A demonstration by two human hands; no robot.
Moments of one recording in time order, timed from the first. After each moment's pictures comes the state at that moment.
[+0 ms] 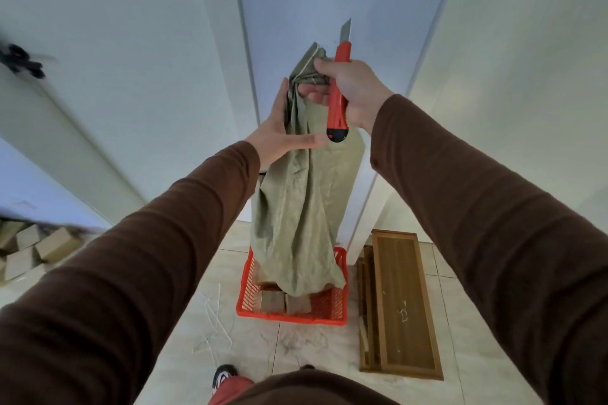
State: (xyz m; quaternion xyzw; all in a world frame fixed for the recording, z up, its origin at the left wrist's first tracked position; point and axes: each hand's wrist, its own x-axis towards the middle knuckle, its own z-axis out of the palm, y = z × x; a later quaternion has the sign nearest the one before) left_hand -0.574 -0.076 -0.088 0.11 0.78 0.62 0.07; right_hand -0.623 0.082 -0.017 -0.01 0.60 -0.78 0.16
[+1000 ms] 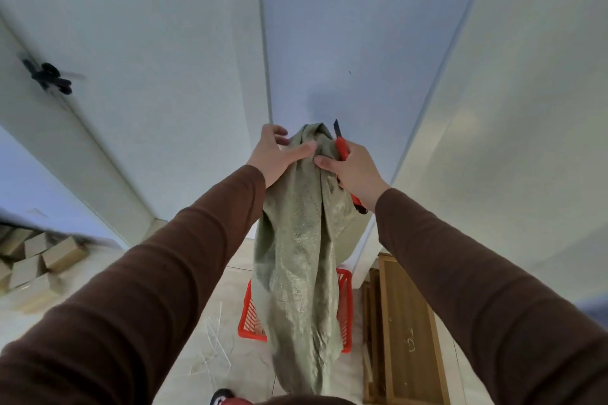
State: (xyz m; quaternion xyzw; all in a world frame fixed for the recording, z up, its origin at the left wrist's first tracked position) left_hand -0.565 -0.096 -0.084 -0.08 0.80 0.59 -0.01; right_hand -0.593 0.090 -0.105 -0.09 0.78 -0.62 0.07
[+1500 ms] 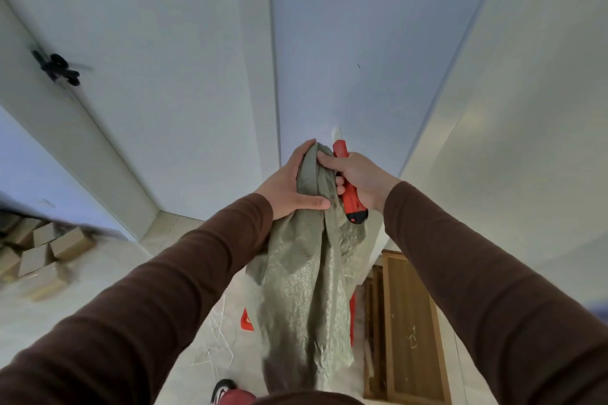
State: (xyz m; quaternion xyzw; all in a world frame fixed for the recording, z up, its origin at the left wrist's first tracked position) left_hand -0.536 -0.095 -0.131 0.10 0.83 0.55 0.07; right_hand -0.581 0.086 -0.100 -0.01 0.66 -0.68 0.31
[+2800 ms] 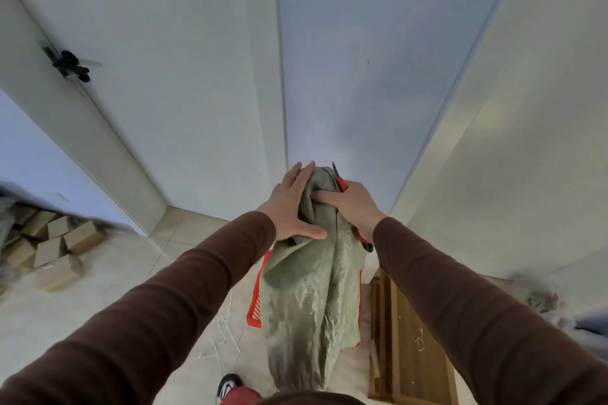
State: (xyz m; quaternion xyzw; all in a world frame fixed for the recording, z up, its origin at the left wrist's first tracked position) left_hand -0.520 -0.102 -0.164 0.07 0.93 0.34 0.10; right_hand -0.562 0.079 -0.165 0.00 0.77 -0.60 0.21
